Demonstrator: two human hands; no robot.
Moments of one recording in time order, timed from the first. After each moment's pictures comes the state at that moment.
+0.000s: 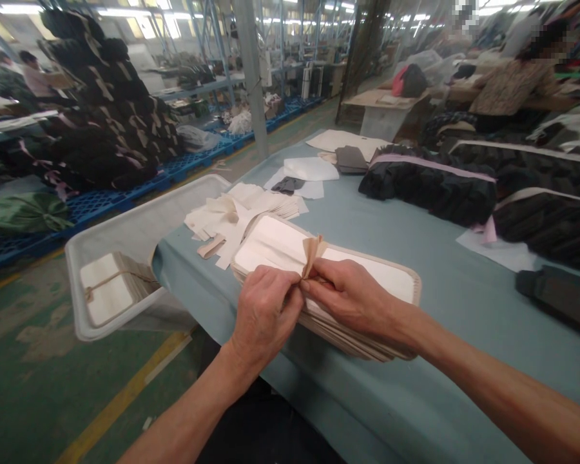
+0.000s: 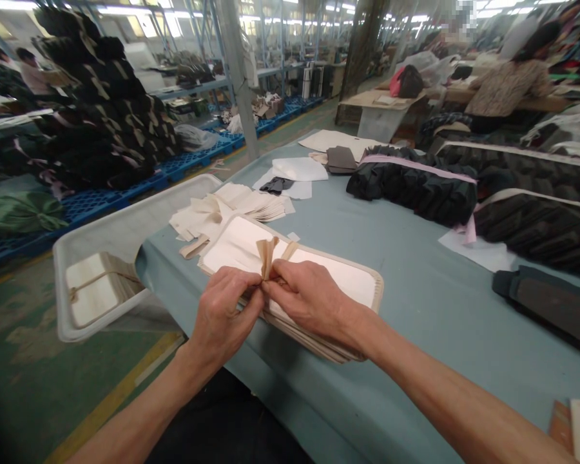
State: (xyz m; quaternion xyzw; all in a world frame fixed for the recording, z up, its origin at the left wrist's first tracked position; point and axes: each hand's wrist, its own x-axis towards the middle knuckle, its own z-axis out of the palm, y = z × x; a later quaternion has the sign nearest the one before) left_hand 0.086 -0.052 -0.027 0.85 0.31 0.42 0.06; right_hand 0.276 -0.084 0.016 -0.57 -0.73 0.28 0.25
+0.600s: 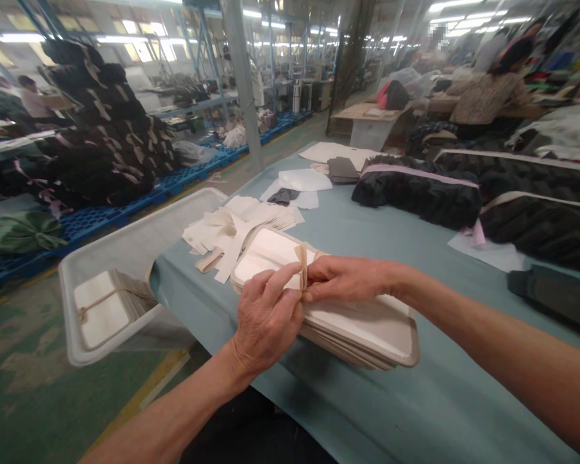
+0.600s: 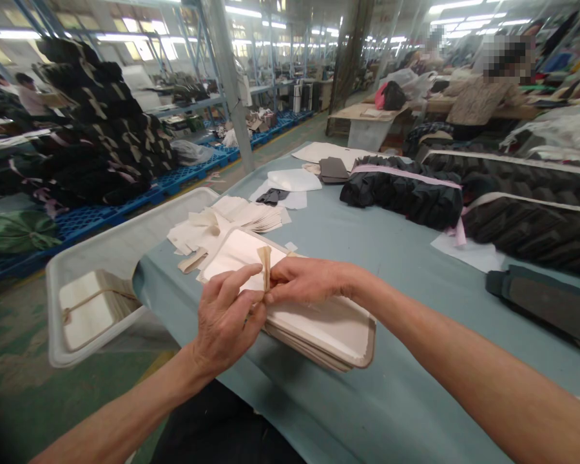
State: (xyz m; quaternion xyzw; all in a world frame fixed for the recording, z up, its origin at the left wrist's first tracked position) left_hand 0.084 -0.040 -0.024 0.87 0.23 0.43 -0.11; right_hand 0.300 -0.030 0.030 -0.37 -0.75 0.53 0.11
